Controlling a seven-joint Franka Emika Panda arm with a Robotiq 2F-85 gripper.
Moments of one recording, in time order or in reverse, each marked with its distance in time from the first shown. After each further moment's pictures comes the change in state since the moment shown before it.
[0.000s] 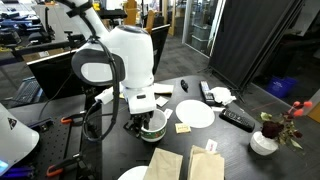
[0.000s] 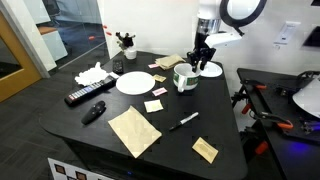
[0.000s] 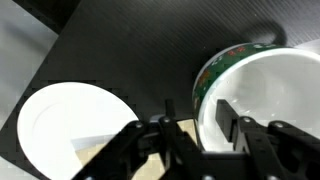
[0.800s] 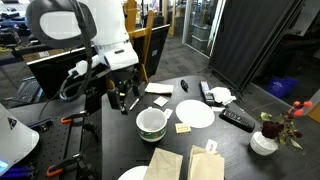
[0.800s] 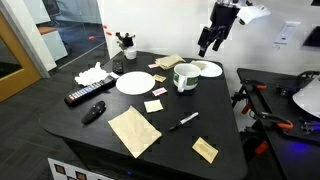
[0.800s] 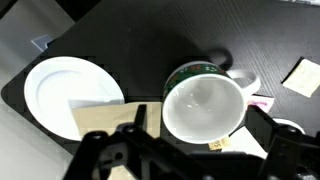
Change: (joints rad) arm -0.063 -0.405 0.138 -0.183 -0.244 -0.091 0.031
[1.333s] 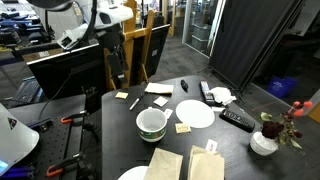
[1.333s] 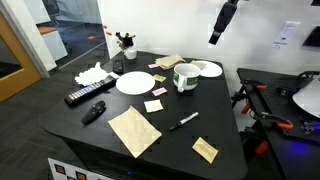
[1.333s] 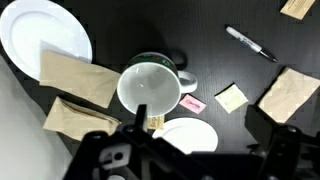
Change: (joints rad) arm 0.019 -0.230 0.164 -0.004 0.098 -0.163 -0.347
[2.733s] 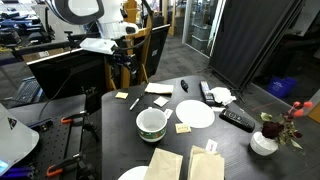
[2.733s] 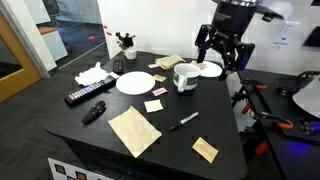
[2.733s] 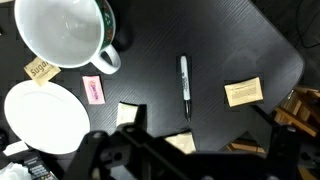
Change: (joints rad) arm 0.203 0.257 0.024 0.097 0.045 0.057 -0.699
